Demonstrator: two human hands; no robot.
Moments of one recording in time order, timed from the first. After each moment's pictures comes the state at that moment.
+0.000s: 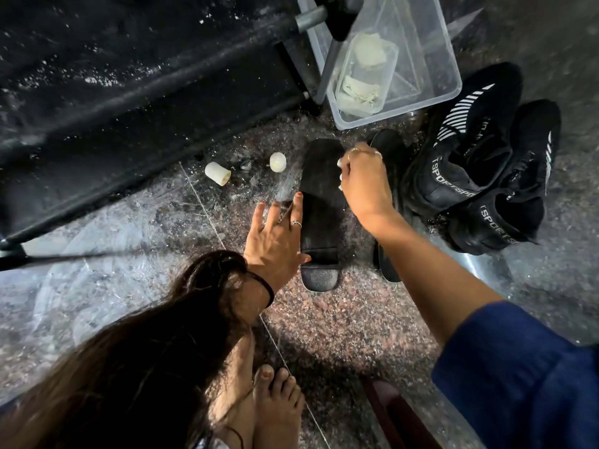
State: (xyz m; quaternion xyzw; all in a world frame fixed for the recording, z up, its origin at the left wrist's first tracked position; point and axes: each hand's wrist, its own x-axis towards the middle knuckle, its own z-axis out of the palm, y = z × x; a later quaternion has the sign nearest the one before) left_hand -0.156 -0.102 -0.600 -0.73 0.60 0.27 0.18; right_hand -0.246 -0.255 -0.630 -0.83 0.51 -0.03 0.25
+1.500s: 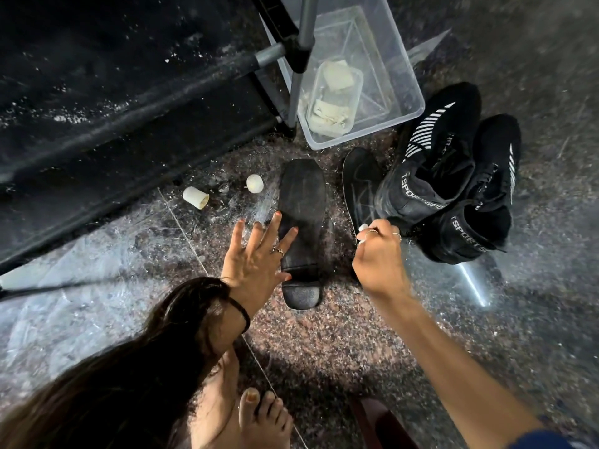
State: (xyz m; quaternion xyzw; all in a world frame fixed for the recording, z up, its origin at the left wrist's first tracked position) left_hand -0.156 -0.100 -0.603 -0.67 0.66 0.20 0.27; right_hand -0.332 -0.192 -0.600 -0.76 0.60 0.05 0.25
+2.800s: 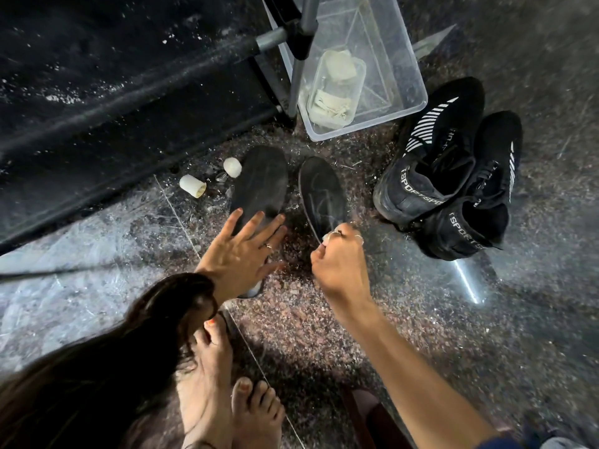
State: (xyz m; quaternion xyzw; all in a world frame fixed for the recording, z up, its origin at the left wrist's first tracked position) left_hand -0.132 -0.088 -0.610 -0.61 0.74 0.17 0.20; right_hand -0.290 -0.156 -0.583 -0.73 0.60 0.04 0.32
